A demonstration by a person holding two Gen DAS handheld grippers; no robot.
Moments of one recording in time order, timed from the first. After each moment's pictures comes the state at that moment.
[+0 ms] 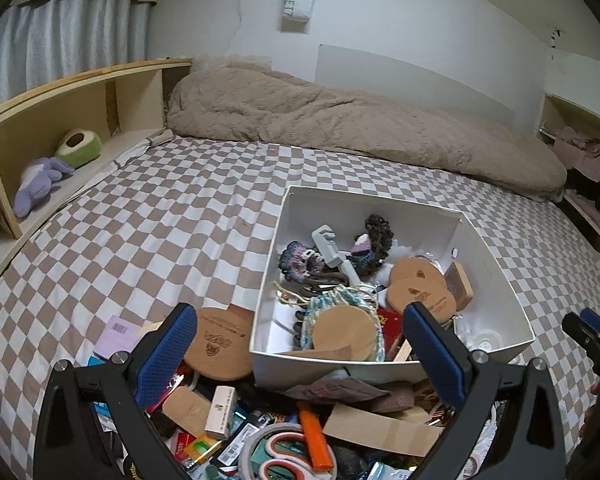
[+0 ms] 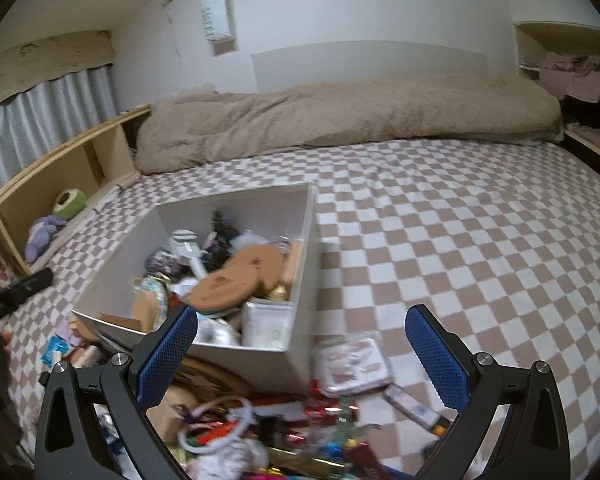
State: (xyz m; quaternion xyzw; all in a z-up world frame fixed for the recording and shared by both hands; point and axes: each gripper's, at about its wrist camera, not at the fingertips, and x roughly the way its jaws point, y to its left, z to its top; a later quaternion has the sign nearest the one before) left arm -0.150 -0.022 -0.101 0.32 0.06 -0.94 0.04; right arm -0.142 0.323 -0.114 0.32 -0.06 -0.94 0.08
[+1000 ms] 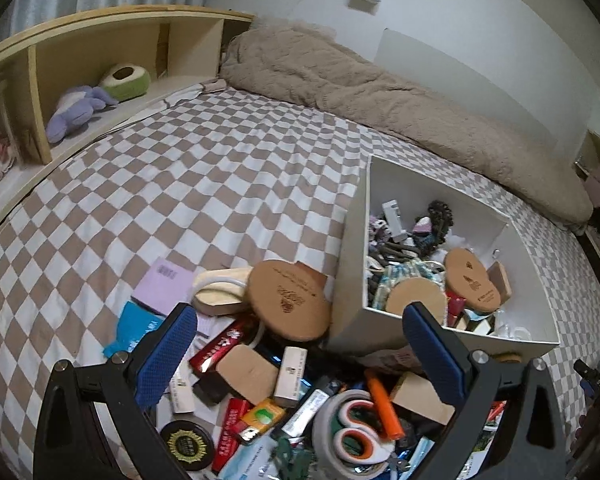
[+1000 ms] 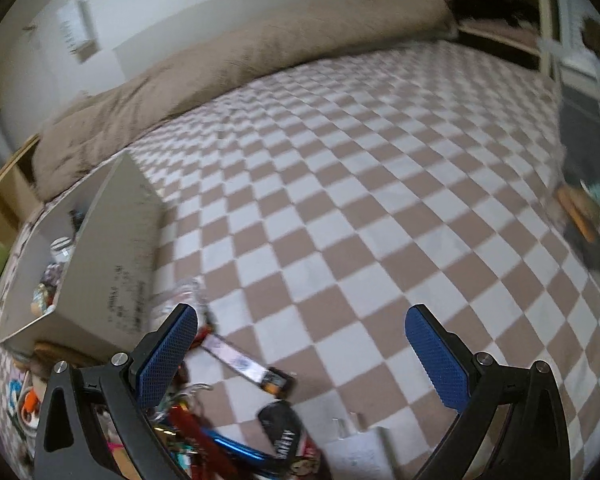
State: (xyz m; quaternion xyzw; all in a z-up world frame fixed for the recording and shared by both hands) left arm -0.132 -0.098 -0.132 0.37 0.13 -0.91 0.09; right arm -0.132 0.459 -0.189 0.42 -0.17 -0.89 -0.08
